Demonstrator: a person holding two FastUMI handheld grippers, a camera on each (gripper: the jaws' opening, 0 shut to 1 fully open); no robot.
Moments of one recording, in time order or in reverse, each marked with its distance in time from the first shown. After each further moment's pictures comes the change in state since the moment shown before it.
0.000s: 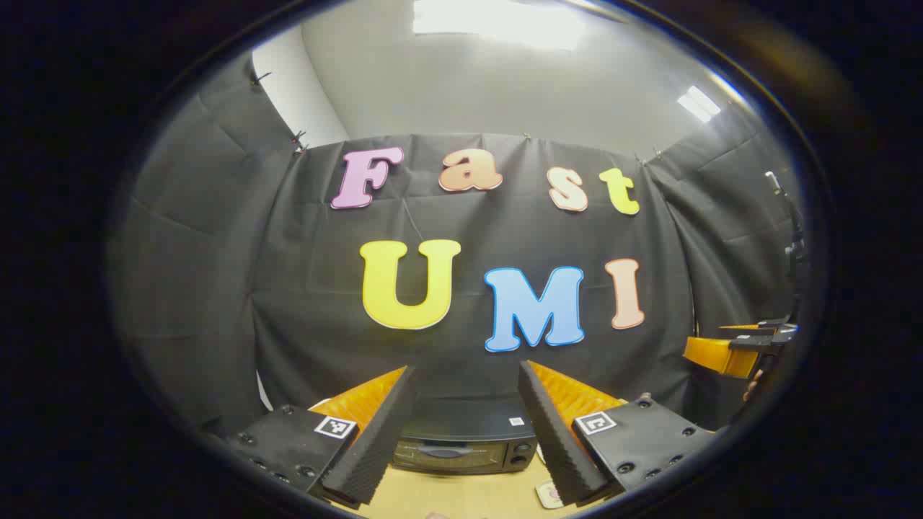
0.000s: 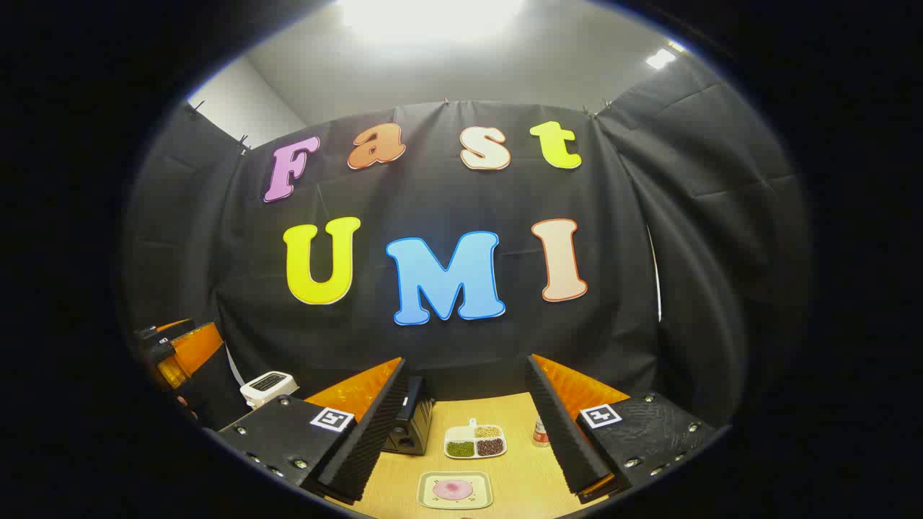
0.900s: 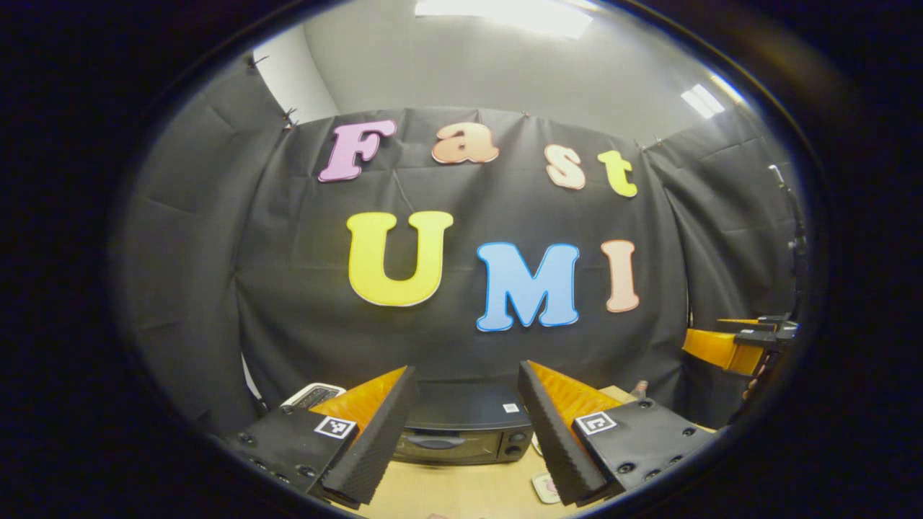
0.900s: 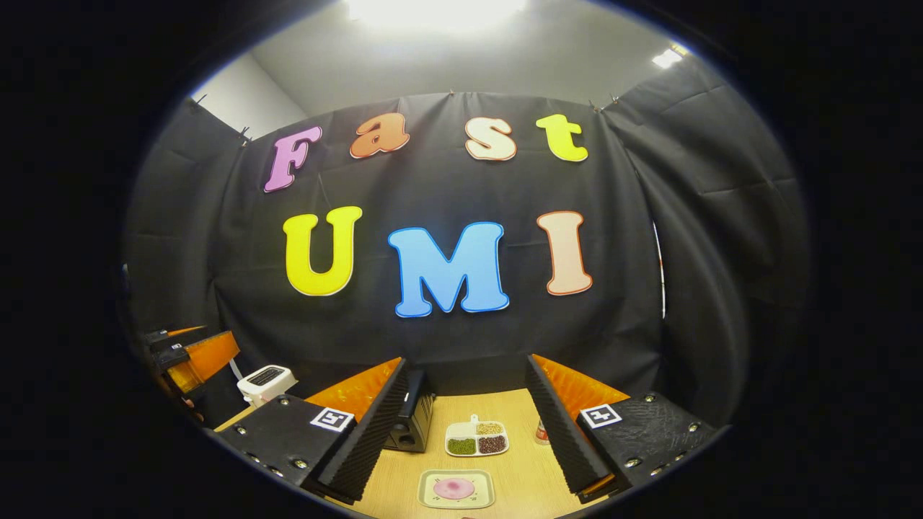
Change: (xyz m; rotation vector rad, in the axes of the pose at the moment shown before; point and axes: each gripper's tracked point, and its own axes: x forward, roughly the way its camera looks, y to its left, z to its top) left arm 0.037 0.003 -0.041 -0.022 0.116 -0.043; right arm 0.017 0.009 -0.012 -0.018 0.039 -0.005
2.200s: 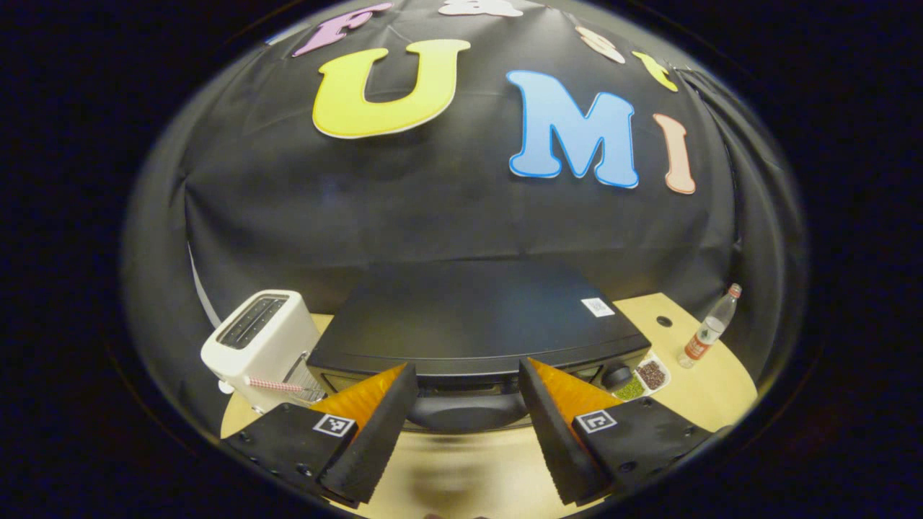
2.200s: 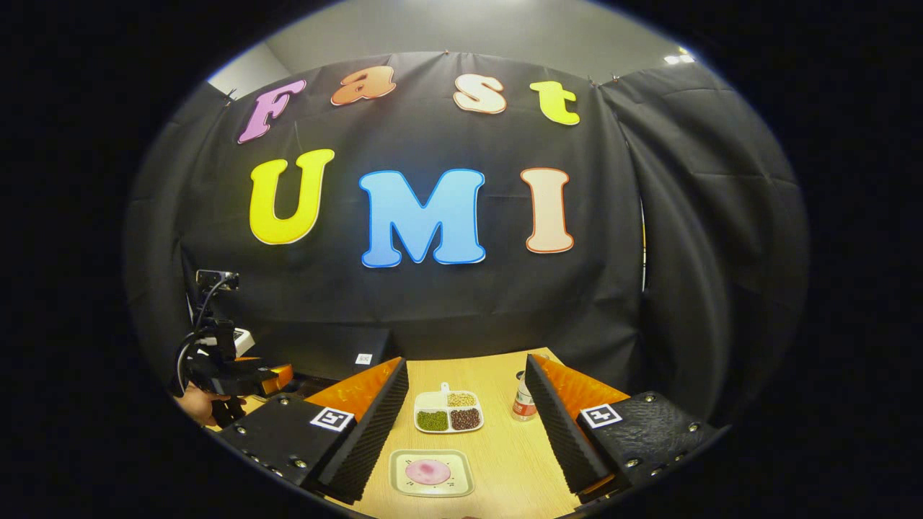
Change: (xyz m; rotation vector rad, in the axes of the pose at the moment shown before) left arm 0.194 0.056 -0.265 0.008 0.472 -0.014; right arm 0.034 -0.020 -0.067 -0.047 0.163 -0.130
